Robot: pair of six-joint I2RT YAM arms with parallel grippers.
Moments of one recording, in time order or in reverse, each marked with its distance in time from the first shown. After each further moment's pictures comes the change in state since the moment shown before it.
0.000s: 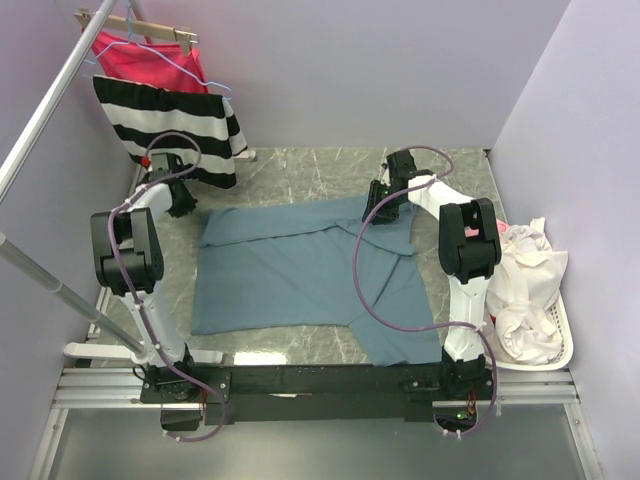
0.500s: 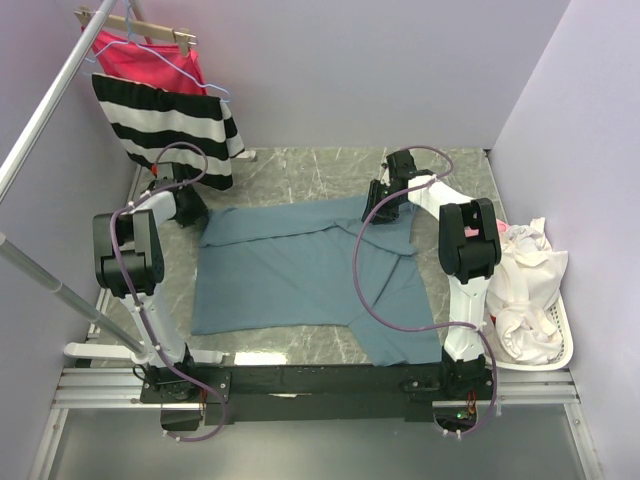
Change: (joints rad) left arm -0.008 -0.021 -0.088 0.056 0.093 0.002; right arm 0.000 0.000 0.000 0.003 0.000 0.000
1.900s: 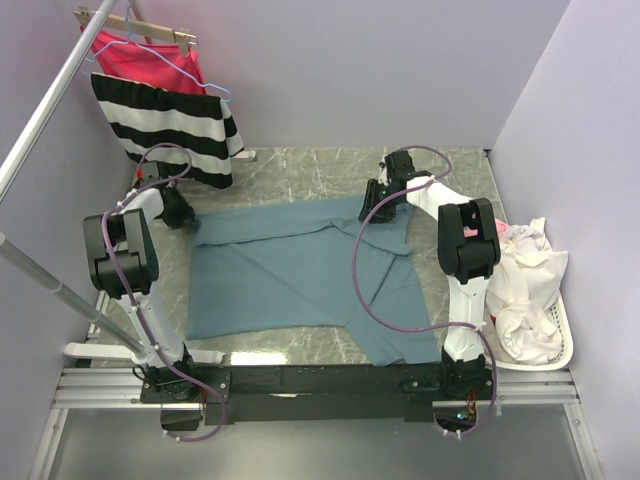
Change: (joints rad) left arm 0.080 0.005 0.042 -0.104 0.029 -0.011; right arm 0.007 0.000 -0.011 0.038 -0.019 0.003
